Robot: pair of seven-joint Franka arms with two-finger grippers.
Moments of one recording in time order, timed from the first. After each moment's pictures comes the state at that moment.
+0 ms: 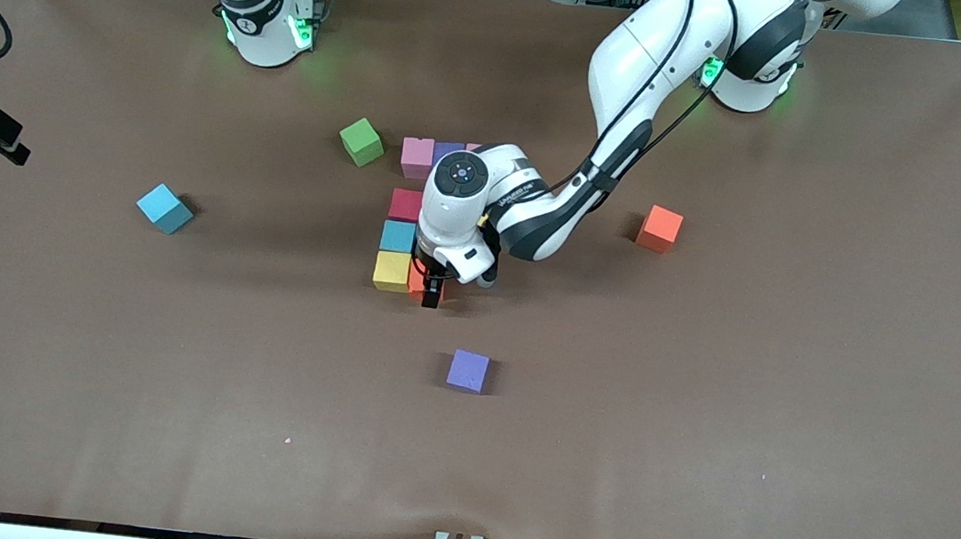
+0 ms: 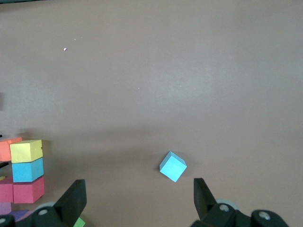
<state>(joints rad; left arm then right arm) -0.75 1.02 -0.19 -1.15 0.17 2.39 -2.52 -0.14 0.00 0.04 -1.58 0.02 1.65 -0.03</state>
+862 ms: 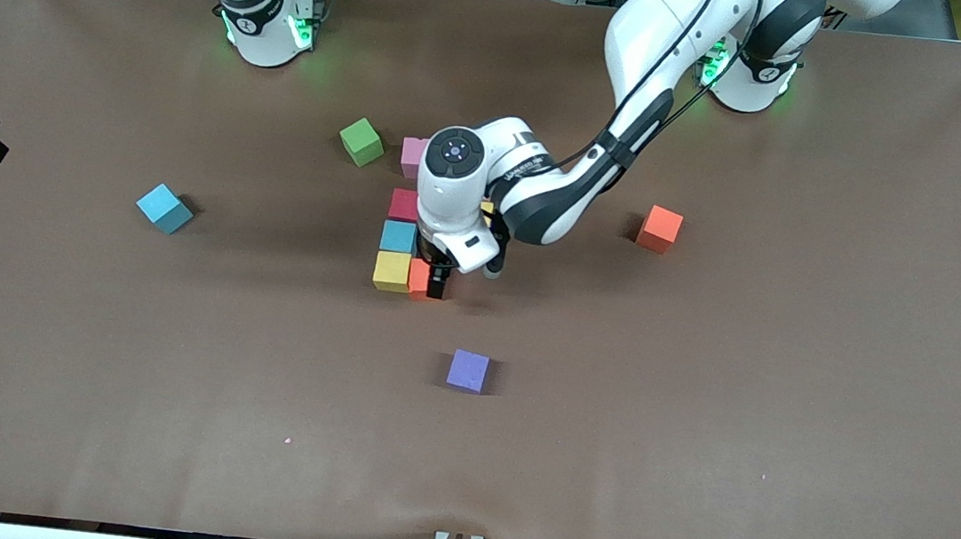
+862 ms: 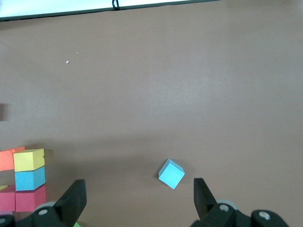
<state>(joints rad) -0.72 0.89 -0.19 -1.20 0.17 2.16 -2.41 -0.15 0.00 0.04 -1.55 0.02 1.65 -0.03</state>
